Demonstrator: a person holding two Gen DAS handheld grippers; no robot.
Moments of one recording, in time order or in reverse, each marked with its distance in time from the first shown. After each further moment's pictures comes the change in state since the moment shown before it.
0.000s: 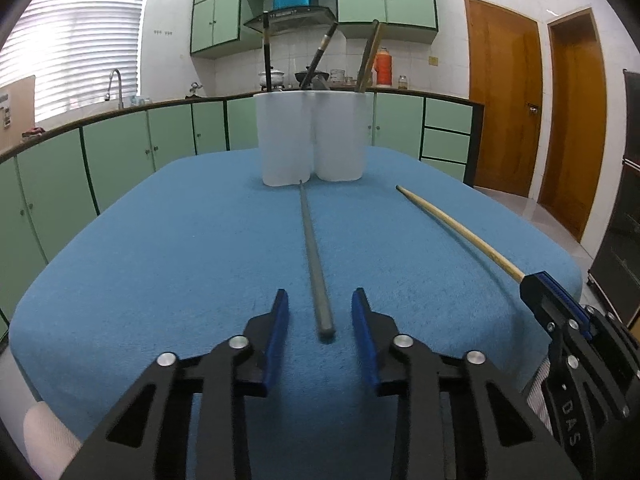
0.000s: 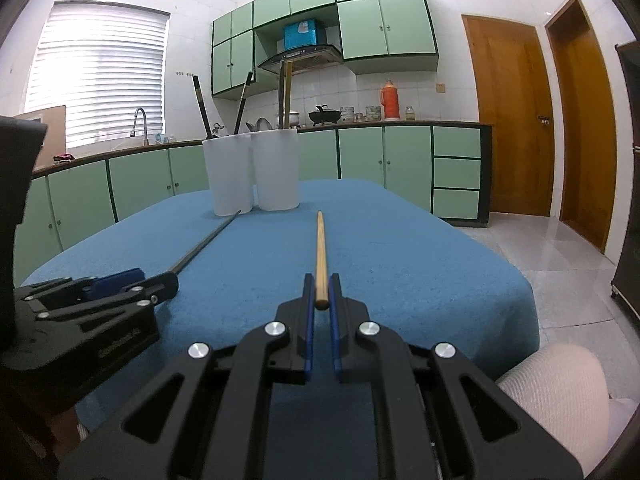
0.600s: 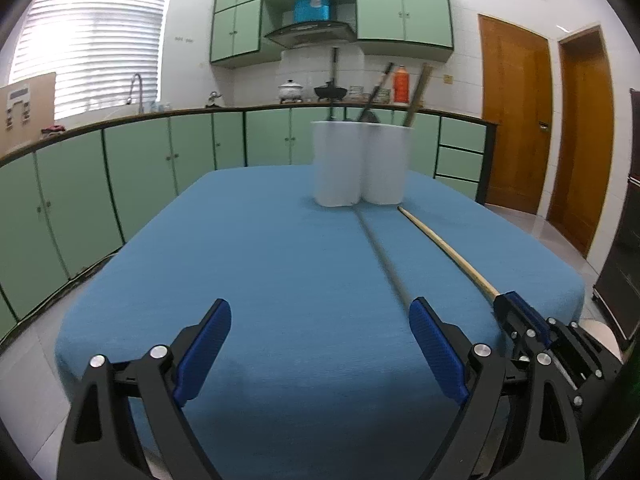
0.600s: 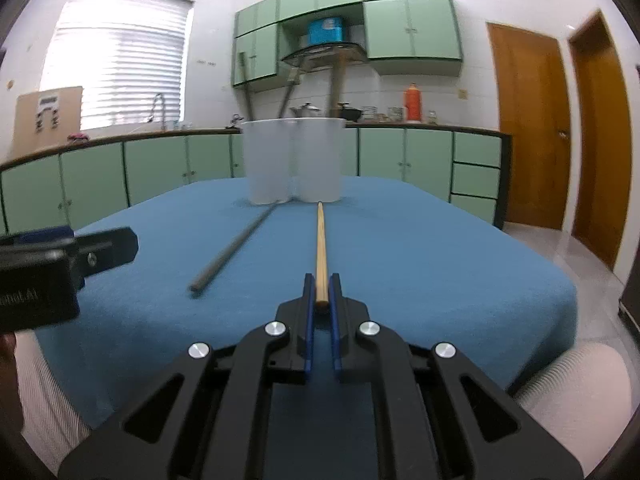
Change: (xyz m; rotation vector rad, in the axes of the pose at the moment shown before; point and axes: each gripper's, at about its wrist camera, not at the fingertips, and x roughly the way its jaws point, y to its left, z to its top) left arm -0.040 0.056 0.006 -0.022 -0.048 0.018; right arm 0.011 0.040 -0.001 -0.040 0.006 0.019
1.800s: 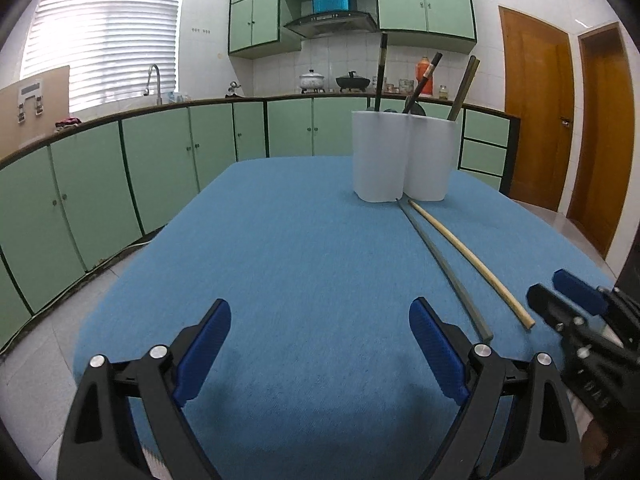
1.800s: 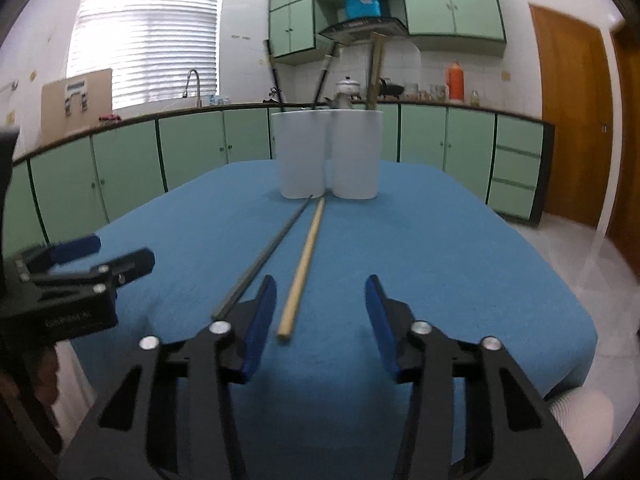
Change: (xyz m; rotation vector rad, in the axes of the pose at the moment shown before) left arm 0.015 0.038 0.007 -0.021 0.035 0.085; right arm 0.015 0.018 0.032 -0.105 0.108 0.170
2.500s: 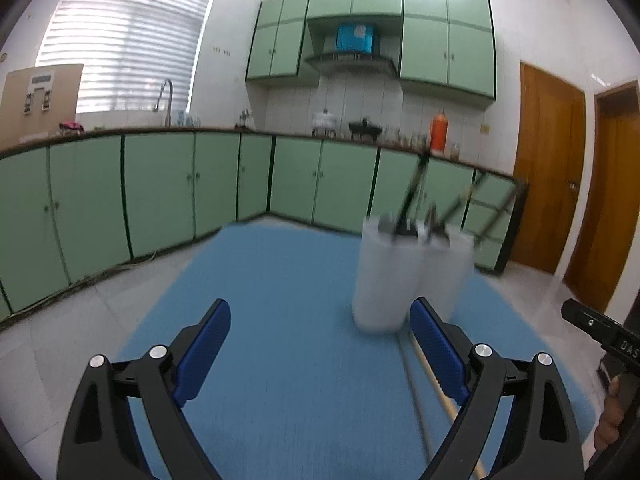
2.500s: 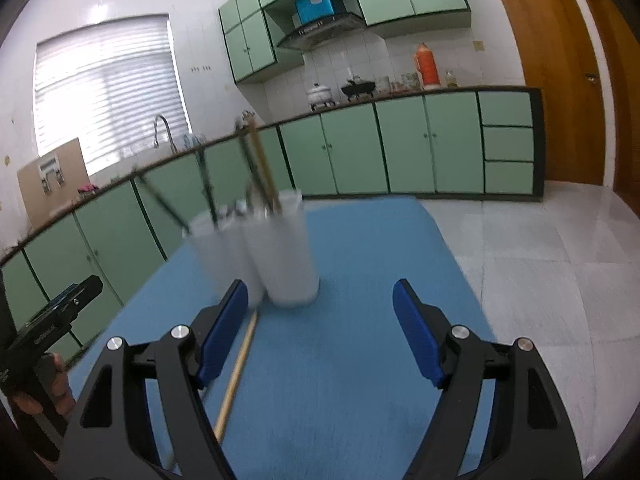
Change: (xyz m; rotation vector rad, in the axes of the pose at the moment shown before) left arm 0.036 0.011 0.099 -0.122 -0.115 -0.021; right arm 0.041 -0.117 0.101 0.234 0.038 0.038
